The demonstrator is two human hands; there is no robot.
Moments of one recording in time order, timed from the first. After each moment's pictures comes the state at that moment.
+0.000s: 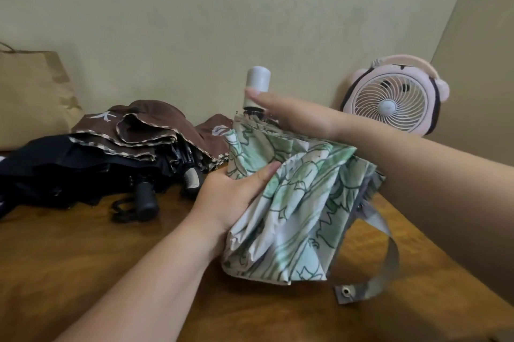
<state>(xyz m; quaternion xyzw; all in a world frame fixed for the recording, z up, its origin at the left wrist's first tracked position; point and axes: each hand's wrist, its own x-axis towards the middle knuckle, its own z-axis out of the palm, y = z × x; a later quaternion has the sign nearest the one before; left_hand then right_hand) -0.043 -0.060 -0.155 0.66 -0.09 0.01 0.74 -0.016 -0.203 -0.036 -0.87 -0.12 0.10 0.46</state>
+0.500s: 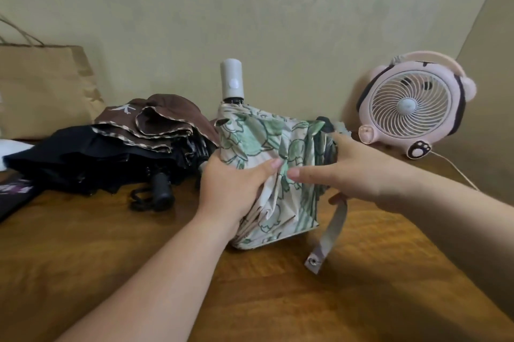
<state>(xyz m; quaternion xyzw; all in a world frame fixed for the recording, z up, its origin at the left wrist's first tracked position) -0.038 -0.060 -0.163 0.67 0.01 0.11 0.74 -0.063 -0.247 -0.088 -0.90 -0.05 0.04 0.43</state>
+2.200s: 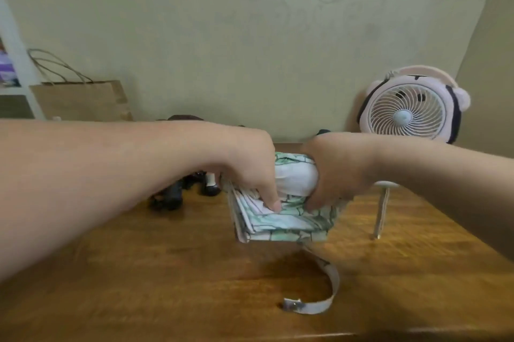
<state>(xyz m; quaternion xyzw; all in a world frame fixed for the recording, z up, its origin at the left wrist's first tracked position) -0.088 -0.094 -0.023 0.98 -0.19 -0.07 -0.04 -0.106 -0.258 -0.015 -0.98 -0.19 0.08 -0.02</state>
